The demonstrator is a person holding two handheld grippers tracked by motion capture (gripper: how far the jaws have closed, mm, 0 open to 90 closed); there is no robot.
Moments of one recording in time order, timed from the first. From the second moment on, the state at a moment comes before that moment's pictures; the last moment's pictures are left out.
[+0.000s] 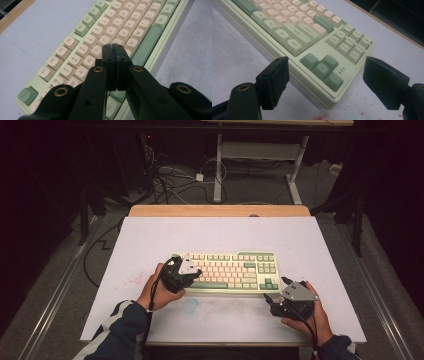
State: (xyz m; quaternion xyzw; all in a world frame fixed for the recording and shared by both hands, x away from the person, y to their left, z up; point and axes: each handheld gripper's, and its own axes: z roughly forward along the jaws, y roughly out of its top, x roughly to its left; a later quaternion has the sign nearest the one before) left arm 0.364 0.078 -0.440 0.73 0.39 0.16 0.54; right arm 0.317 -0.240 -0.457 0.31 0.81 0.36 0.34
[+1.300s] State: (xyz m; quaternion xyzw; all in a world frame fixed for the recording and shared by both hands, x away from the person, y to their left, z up) left arm 0.357 0.067 -0.468 0.77 0.37 0.15 0.49; right arm 0.317 -0.238 -0.460 0.30 0.82 0.35 0.34
